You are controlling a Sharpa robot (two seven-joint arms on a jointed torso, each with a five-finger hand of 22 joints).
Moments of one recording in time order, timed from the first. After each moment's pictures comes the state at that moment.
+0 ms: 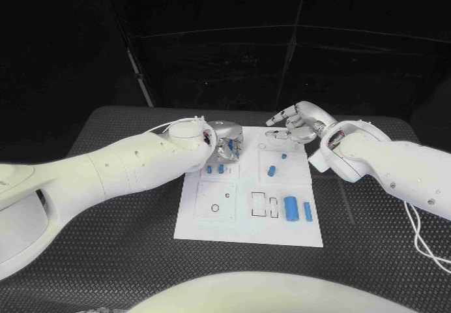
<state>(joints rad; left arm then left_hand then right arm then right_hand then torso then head) 1.13 -0.49 0.03 1.17 -1.60 -0.05 -0.10 1.42 -0.08 0.30 0.05 0.05 1.03 0.11 0.16 0.23 1.06 0.06 0.30 0.17 1.47 -0.02 1.32 1.22 0.11 1.41 0.08 1.16 1.23 1.10 -0.73 0.11 1.38 -1.01 -0.29 0.04 1.41 -0.07 0.01 0.17 0.34 0.92 0.16 0.14 0.07 1.42 0.07 1.39 1.31 1.47 0.00 1.49 1.31 0.05 1.40 0.10 1.42 1.25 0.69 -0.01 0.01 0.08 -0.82</state>
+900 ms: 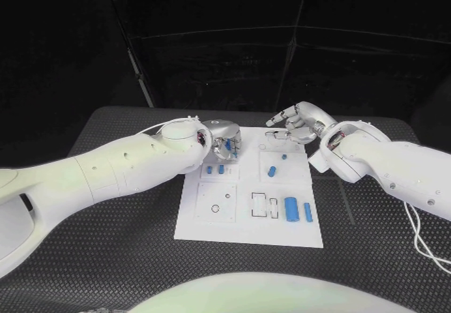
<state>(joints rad) 1.12 -0.55 0.07 1.26 -1.60 -0.07 -0.09 1.42 -0.09 0.40 0.02 0.05 1.08 0.12 0.13 0.20 1.14 0.06 0.21 0.12 1.47 -0.02 1.32 1.20 0.11 1.41 0.08 1.18 1.26 1.10 -0.73 0.11 1.38 -1.01 -0.29 0.05 1.40 -0.06 0.02 0.17 0.34 0.92 0.16 0.14 0.07 1.42 0.07 1.39 1.31 1.47 0.00 1.49 1.31 0.05 1.40 0.10 1.42 1.25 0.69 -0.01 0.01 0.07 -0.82</state>
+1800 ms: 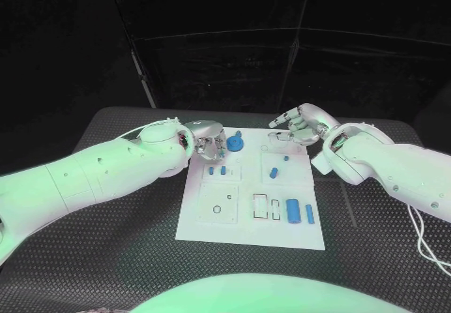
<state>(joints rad) 1.07 -0.68 0.12 1.34 -1.58 -0.08 -0.11 1.40 -0.11 0.41 0.02 0.05 1.08 0.13 0.12 0.19 1.16 0.07 0.19 0.11 1.47 -0.02 1.32 1.19 0.09 1.42 0.08 1.19 1.27 1.10 -0.73 0.11 1.38 -1.01 -0.29 0.05 1.40 -0.06 0.02 0.17 0.34 0.92 0.16 0.14 0.07 1.42 0.07 1.39 1.31 1.47 0.00 1.49 1.31 0.05 1.40 0.10 1.42 1.25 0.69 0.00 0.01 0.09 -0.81</state>
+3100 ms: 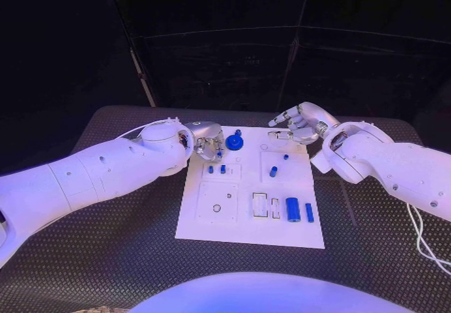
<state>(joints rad) 1.07 -0.67 0.12 1.32 -1.58 -0.05 -0.13 1.39 -0.12 0.41 0.02 0.05 1.09 0.13 0.12 0.19 1.17 0.06 0.18 0.11 1.47 -0.02 1.32 1.18 0.09 1.42 0.08 1.20 1.27 1.10 -0.73 0.11 1.38 -1.01 -0.29 0.05 1.40 -0.06 0.02 0.17 0.33 0.92 0.16 0.14 0.07 1.42 0.07 1.39 1.31 1.47 0.00 1.49 1.31 0.05 1.40 0.10 1.42 1.25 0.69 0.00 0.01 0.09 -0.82</state>
